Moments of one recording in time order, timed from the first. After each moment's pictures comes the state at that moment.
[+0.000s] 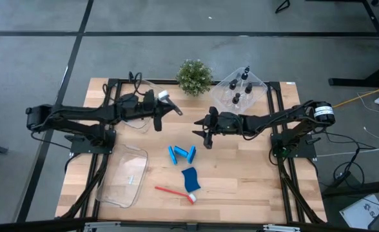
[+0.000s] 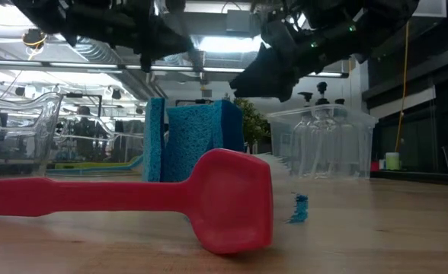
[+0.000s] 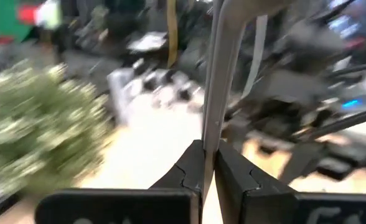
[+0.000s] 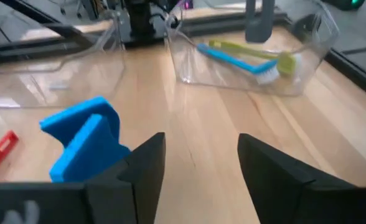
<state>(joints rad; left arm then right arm) 0.25 1.06 0.54 0.43 -0.04 -0.20 -0.03 1.52 0.78 0.38 0.14 0.10</state>
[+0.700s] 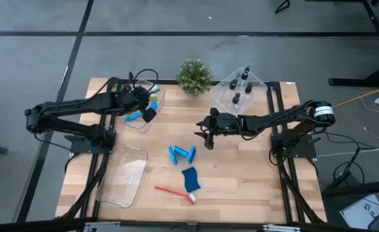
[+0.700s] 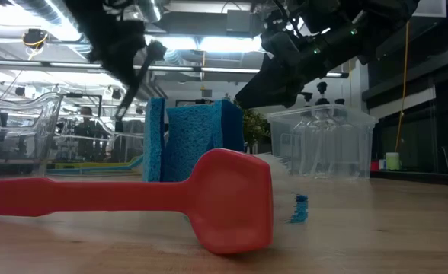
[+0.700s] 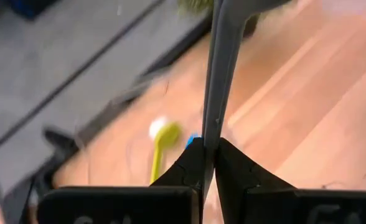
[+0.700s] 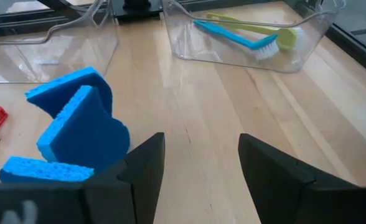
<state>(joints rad) 0.29 1.04 0.89 -0.76 -0.51 -0.32 -0.03 1.52 0.78 0.30 0.15 0.10</state>
